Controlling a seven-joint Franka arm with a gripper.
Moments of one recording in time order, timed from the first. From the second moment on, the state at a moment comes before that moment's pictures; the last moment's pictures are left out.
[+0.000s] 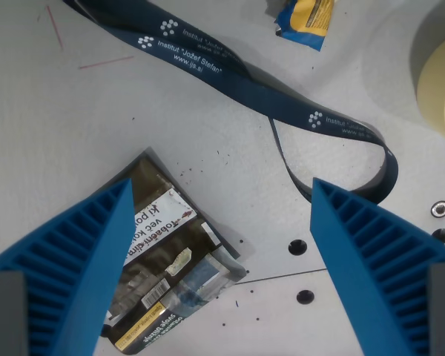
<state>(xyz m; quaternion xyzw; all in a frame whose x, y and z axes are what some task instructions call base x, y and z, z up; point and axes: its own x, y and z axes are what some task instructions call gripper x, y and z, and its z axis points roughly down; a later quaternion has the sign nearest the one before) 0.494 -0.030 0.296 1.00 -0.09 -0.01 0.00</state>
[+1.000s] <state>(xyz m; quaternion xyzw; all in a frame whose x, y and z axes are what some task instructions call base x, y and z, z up) 0.498 -0.037 0.285 0.99 -0.10 0.00 0.00</state>
